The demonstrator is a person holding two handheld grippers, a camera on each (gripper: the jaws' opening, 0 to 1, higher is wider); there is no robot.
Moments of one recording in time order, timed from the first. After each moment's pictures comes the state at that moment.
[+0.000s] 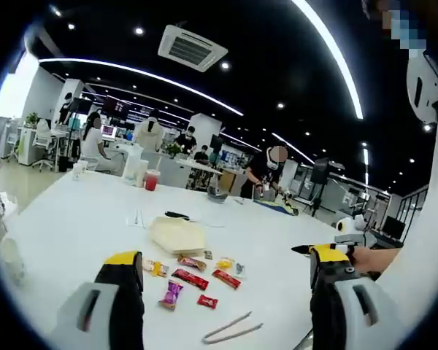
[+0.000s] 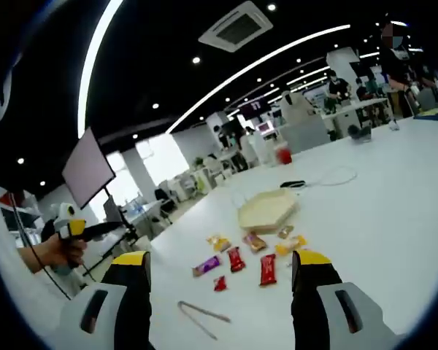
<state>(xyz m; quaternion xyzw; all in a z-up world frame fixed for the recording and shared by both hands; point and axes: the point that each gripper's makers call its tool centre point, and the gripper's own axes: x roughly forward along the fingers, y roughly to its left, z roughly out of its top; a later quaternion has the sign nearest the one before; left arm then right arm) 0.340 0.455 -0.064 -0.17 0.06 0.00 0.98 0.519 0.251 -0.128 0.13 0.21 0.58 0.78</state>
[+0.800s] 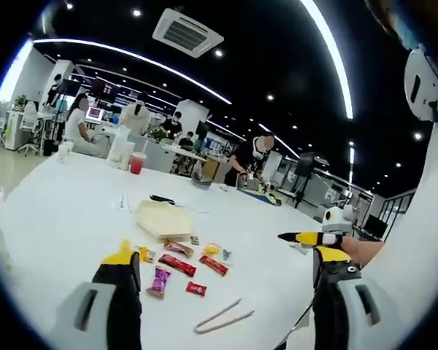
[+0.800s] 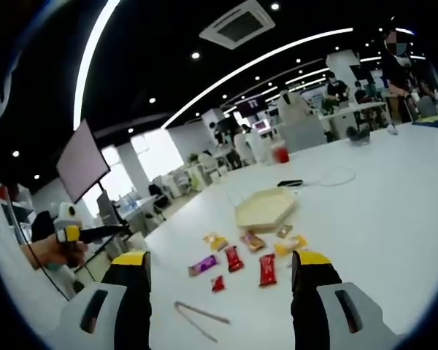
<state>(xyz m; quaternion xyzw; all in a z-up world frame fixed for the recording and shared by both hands) 0.342 0.449 -0.088 -0.20 0.09 -0.06 0.97 0.515 0.264 -0.129 0.11 0.21 0.57 0.79</state>
